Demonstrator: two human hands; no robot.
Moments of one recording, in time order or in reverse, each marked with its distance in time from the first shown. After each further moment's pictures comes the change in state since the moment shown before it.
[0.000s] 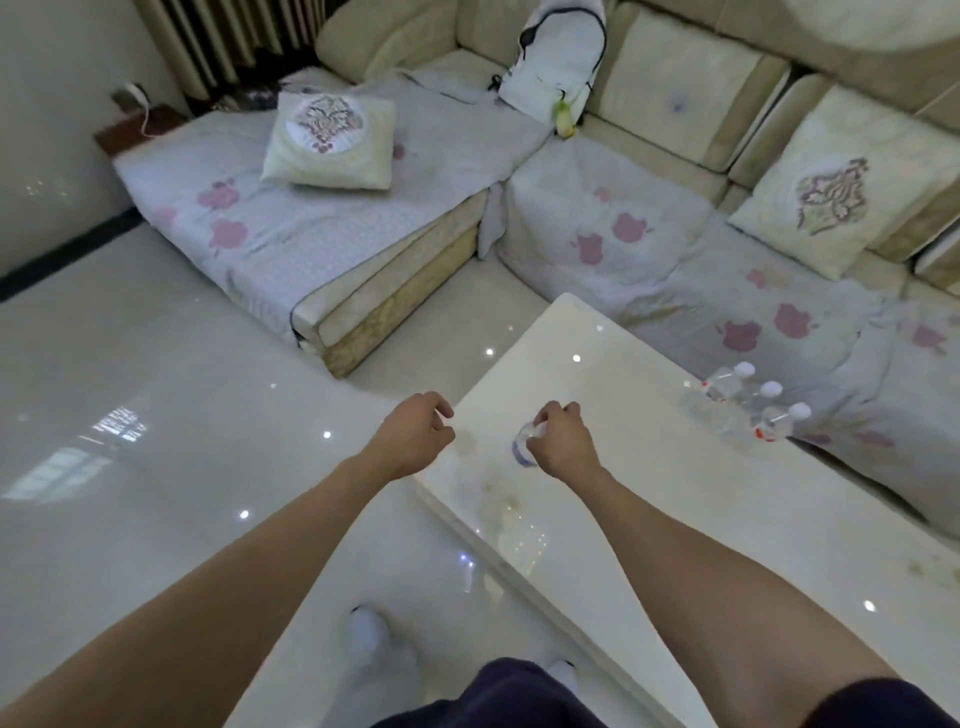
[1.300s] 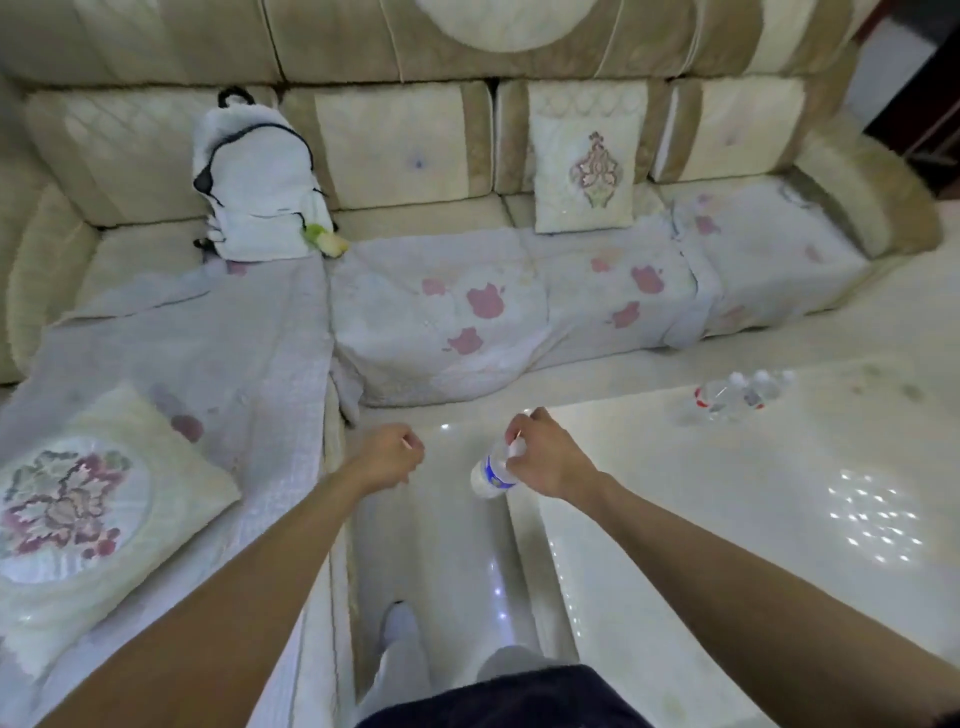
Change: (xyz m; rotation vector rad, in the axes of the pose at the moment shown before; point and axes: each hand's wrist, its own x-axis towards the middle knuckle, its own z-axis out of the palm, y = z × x) left_hand 0.599 0.102 -0.268 0.318 -0.591 0.334; right_hand 0.390 -0.252 -0.149 0.306 0.286 0.454
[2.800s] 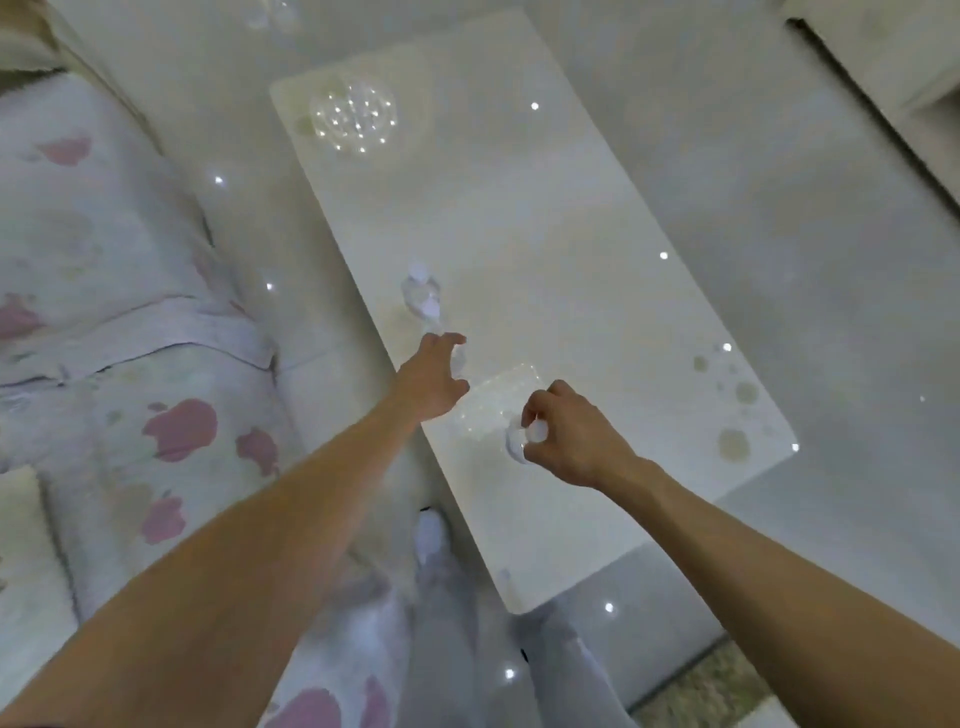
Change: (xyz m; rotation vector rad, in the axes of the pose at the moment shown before) left_hand 0.409 0.490 0.400 1.200 -1.117 1.245; right_hand 0.188 0.295 -0.149 0.835 0.705 1.389
